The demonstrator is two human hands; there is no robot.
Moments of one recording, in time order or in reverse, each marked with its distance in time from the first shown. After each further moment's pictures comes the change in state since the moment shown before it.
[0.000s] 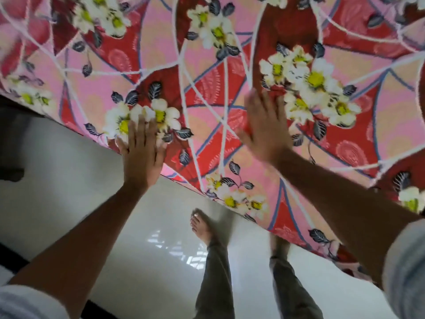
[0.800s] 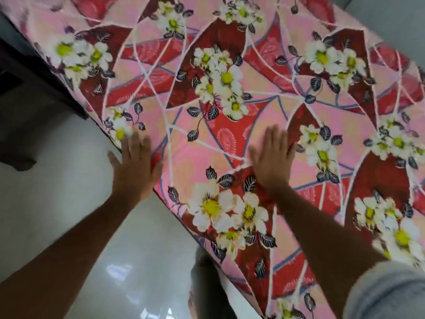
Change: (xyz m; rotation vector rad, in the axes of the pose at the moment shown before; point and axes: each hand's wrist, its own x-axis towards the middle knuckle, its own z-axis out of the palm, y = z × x) left_hand 0.098 -0.242 -0.042 -0.056 -0.037 -0.315; right_hand 0.260 -0.186 -0.013 0.007 -0.006 0.107
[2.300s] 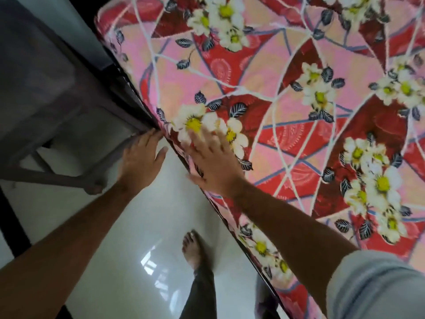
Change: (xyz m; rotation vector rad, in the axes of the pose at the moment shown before) left_hand 0.255 -0.379 -0.082 -0.291 0.003 -0.105; right_hand 0.205 -0.533 0.011 -0.160 -0.106 -0.946
